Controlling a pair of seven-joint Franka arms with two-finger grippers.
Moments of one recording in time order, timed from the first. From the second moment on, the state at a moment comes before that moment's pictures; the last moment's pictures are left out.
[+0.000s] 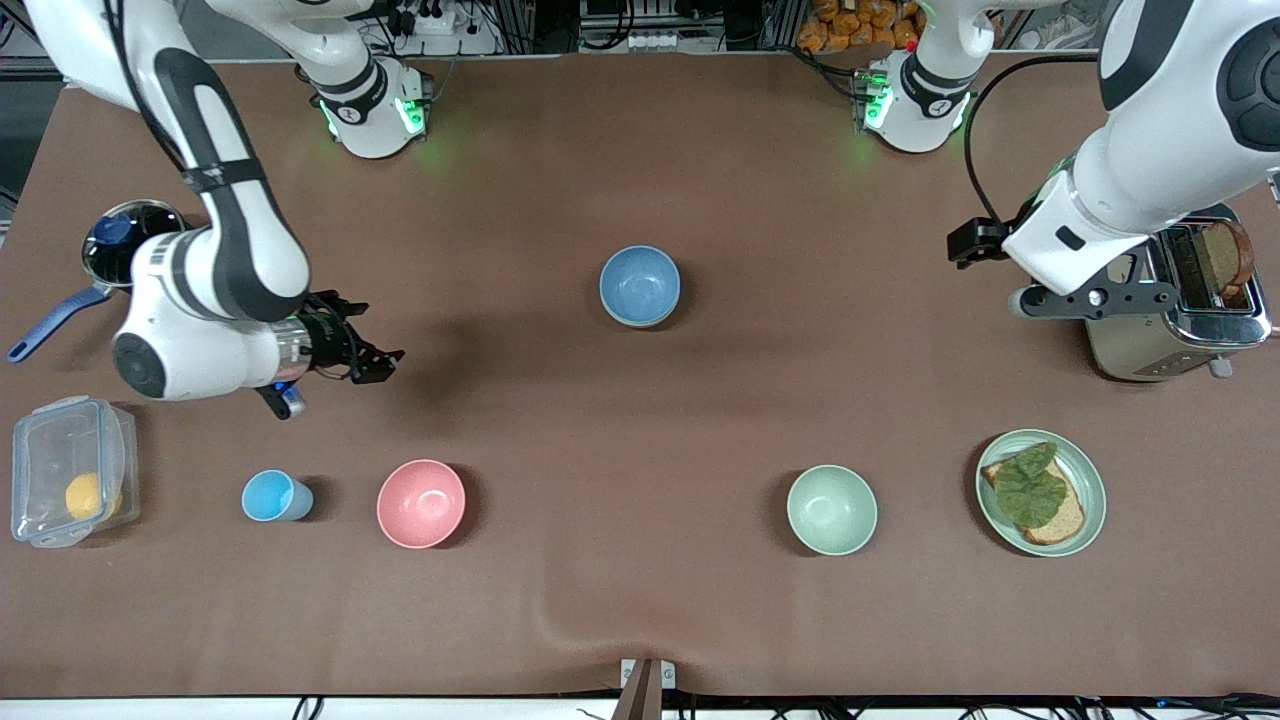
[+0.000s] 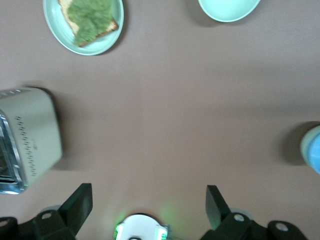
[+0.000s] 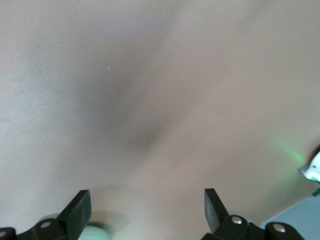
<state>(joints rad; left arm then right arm) -0.02 0.15 -0.29 -1.46 0.11 1.39 -0.26 0.00 0.37 0.08 -1.83 0.33 1.73 0.88</state>
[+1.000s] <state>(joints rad) -0.04 0.06 -0.02 -1.44 0.02 1.40 -0.09 -0.10 0.21 0.16 -1.36 0.17 1.34 0.59</state>
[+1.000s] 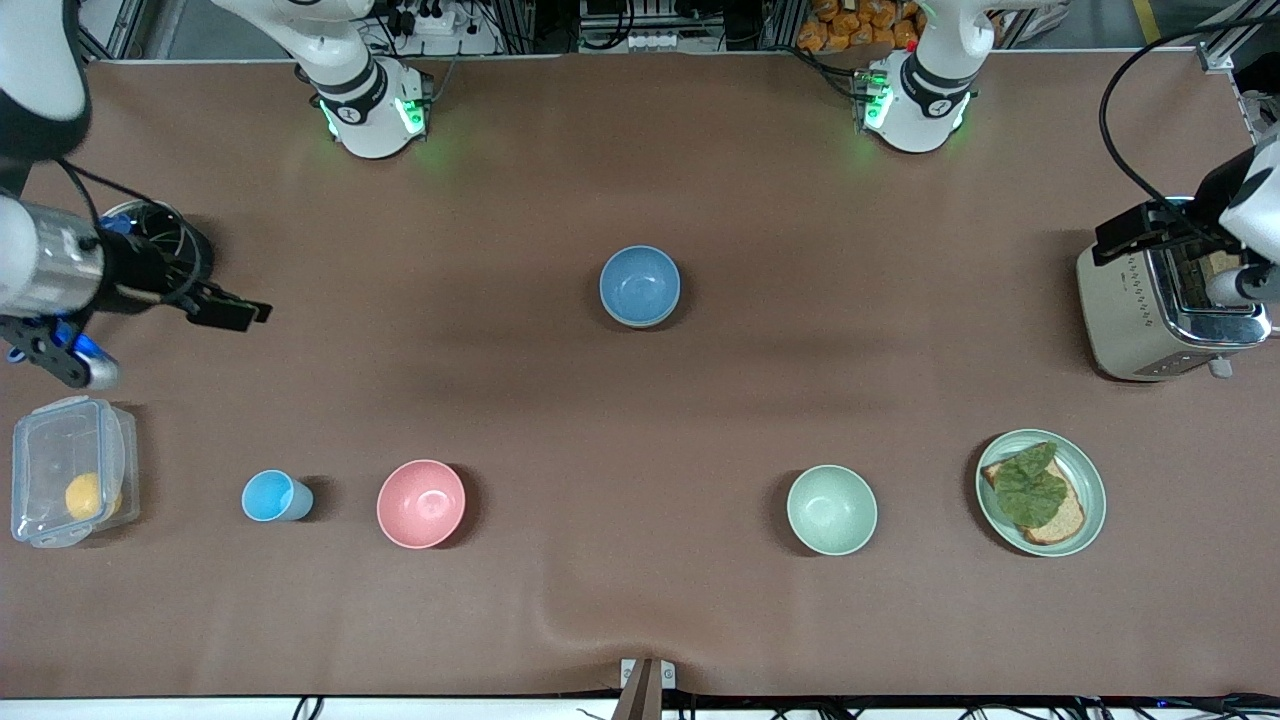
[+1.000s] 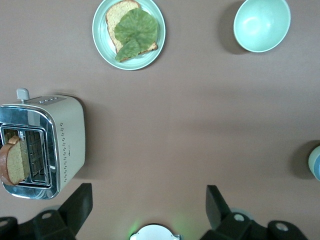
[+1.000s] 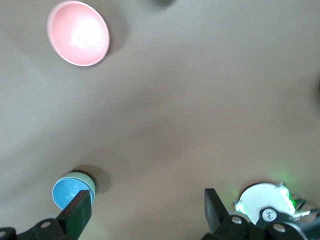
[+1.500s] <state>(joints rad) -0.05 0.03 -0.01 -1.48 0.02 1.43 -0.09 -0.04 0.04 0.18 -1.33 0.11 1.30 0.56</state>
